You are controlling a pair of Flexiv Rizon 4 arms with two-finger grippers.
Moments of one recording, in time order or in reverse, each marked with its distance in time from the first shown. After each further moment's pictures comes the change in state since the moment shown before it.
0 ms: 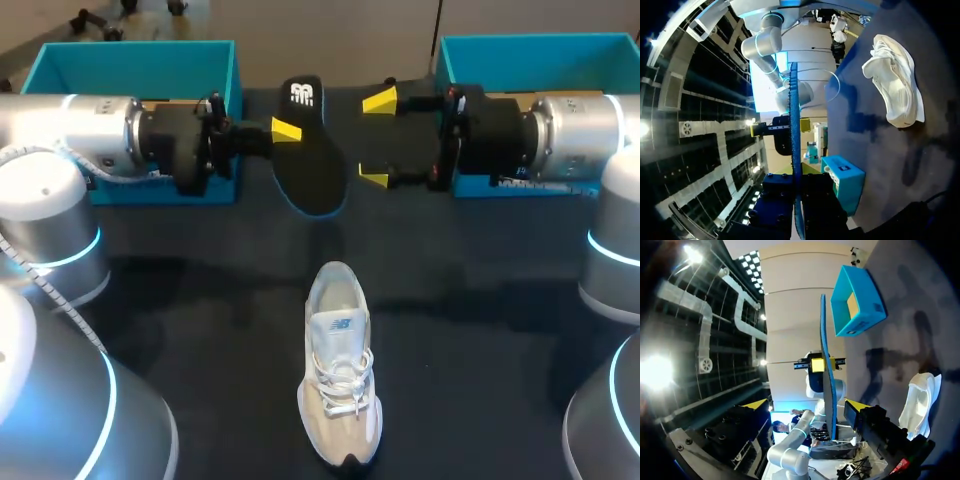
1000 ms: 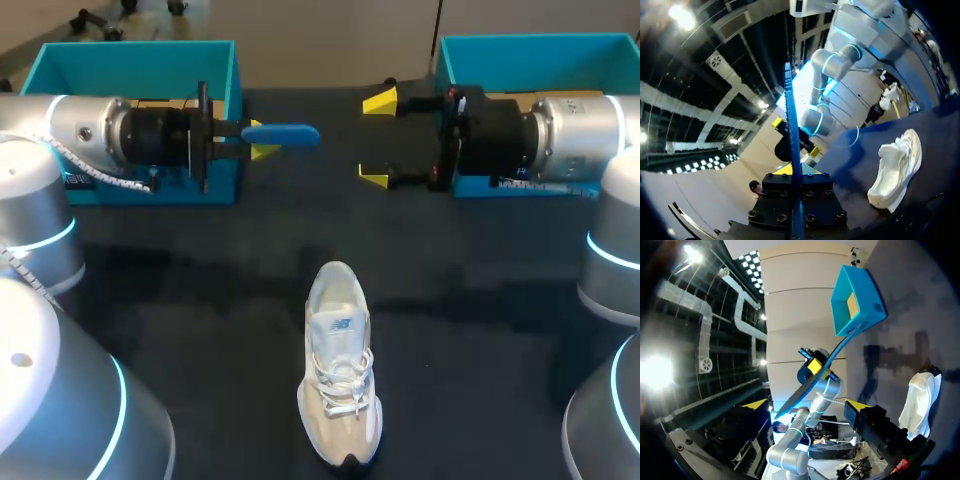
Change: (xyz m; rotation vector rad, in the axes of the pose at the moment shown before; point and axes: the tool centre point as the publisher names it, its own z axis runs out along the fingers) left arm -0.002 -0.018 -0.023 0.145 -0.036 -0.737; right arm 0.000 -0.001 0.000 -0.001 0.000 -0.001
